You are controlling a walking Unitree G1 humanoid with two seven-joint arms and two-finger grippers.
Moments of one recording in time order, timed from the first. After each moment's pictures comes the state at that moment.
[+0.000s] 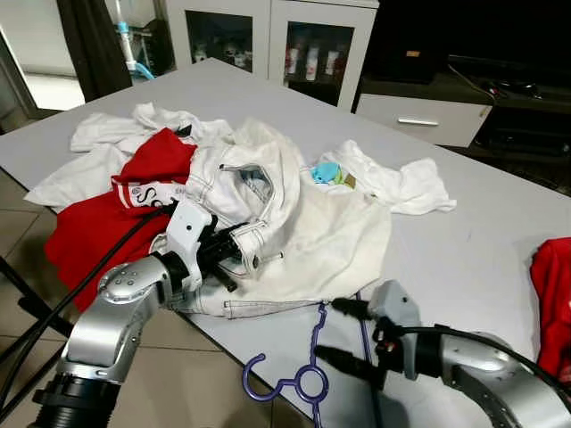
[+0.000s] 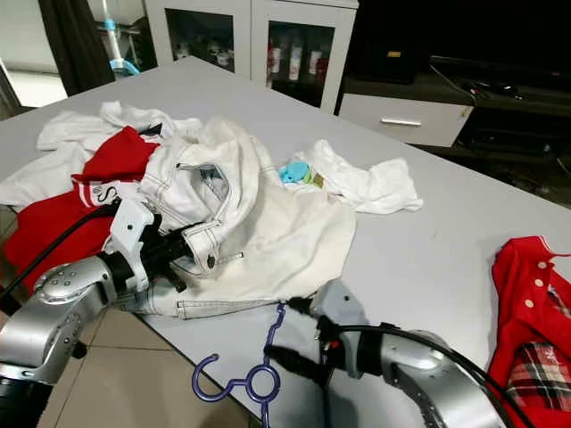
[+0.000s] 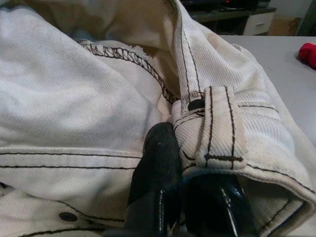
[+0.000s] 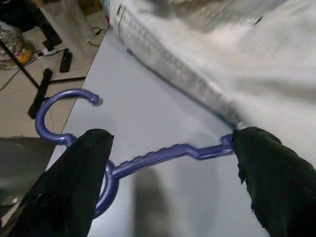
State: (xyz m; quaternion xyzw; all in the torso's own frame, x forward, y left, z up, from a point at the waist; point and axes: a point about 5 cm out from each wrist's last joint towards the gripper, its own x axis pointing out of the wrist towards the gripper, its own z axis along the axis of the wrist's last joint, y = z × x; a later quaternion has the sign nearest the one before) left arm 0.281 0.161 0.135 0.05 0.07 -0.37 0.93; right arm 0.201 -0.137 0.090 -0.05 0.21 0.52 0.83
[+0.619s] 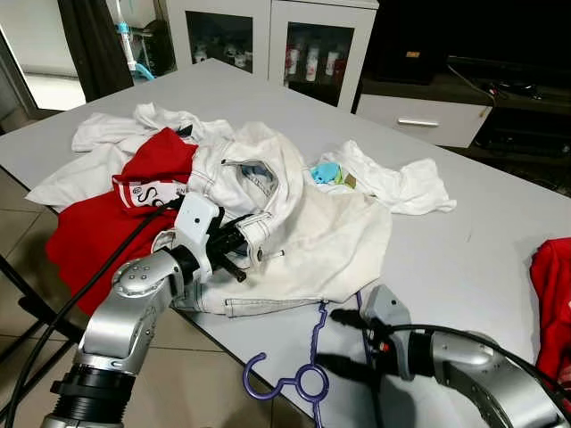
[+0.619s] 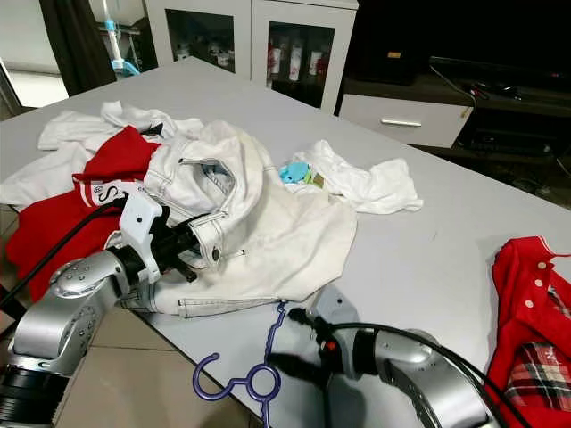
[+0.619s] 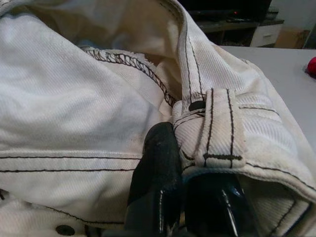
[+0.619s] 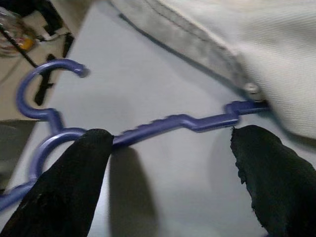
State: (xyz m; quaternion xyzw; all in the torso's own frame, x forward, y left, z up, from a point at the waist) left arm 0.290 0.152 0.135 0.03 0.06 -0.35 0.93; right arm 0.211 -0.142 0.073 -0.05 0.25 0.50 0.83
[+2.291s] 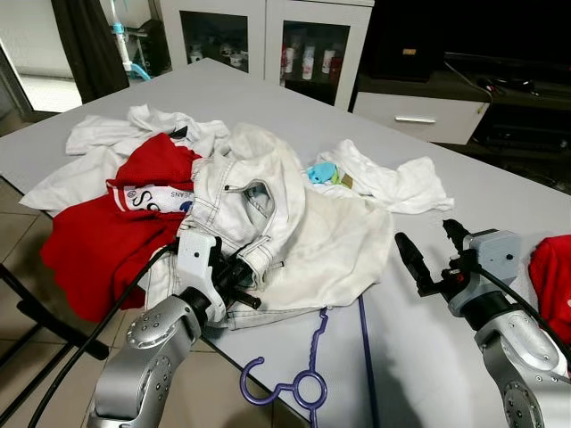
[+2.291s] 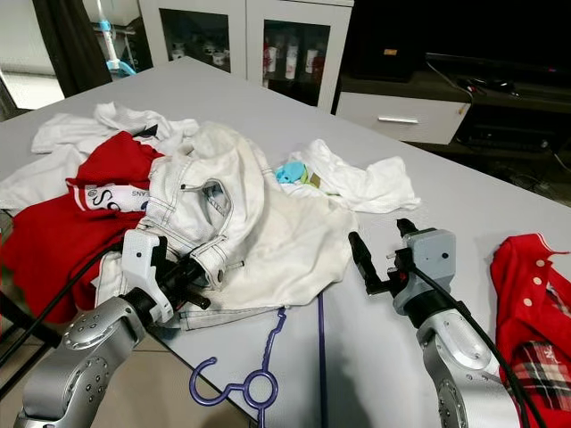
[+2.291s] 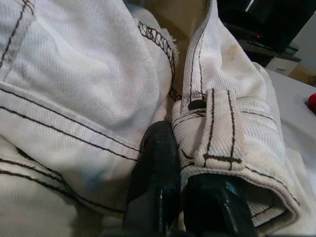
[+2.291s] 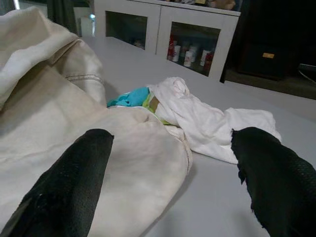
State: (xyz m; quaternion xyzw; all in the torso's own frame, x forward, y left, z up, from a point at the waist) left arm 0.248 0.133 0.107 -0.09 0.10 -0.28 0.95; right arm 0.231 -0.199 0.133 -0.03 0.01 0.13 0.99
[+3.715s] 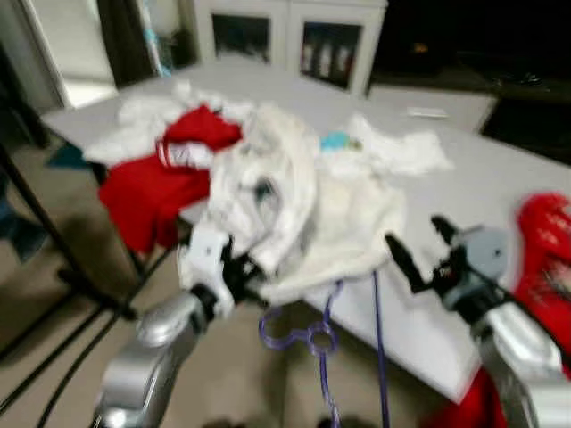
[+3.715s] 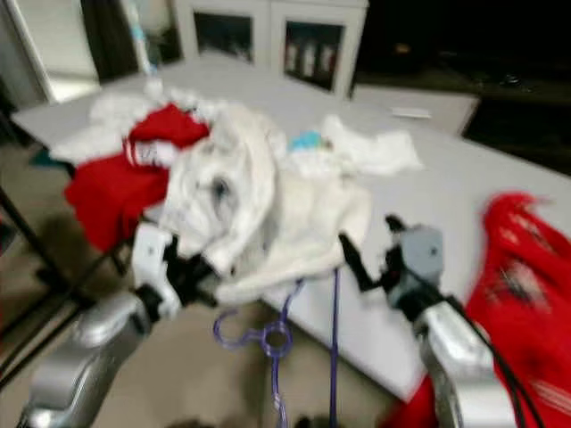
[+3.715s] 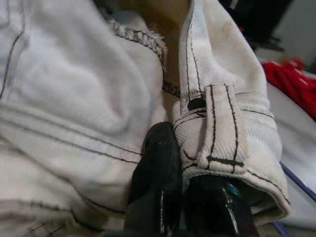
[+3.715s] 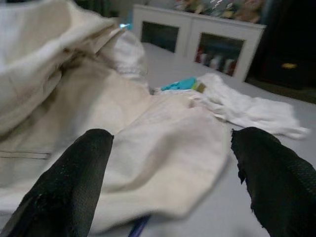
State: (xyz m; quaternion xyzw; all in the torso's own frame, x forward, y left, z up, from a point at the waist) left arm 0.252 0.128 0.109 -0.08 0.10 -0.30 0.95; right arm 0.235 -0.191 0.132 -0.04 0.01 0.16 0.99
